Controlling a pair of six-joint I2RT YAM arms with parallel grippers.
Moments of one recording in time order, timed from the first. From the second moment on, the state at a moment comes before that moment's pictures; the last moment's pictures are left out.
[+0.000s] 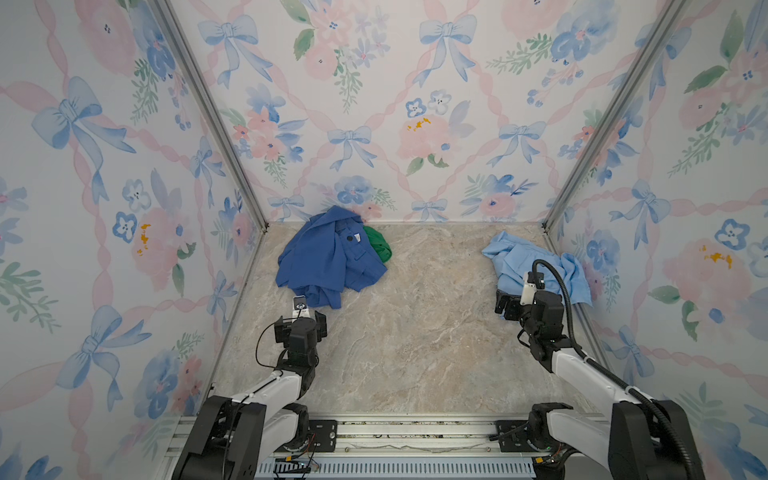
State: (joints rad) left arm -0.11 1.16 0.09 0.68 -0.52 0.00; right arm 0.07 1.08 0.30 0.39 0.11 0.09
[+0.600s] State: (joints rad) left arm -0.06 1.56 0.21 1.17 -0.27 0.00; right arm 0.08 1.55 0.31 0.83 0.11 -0.03
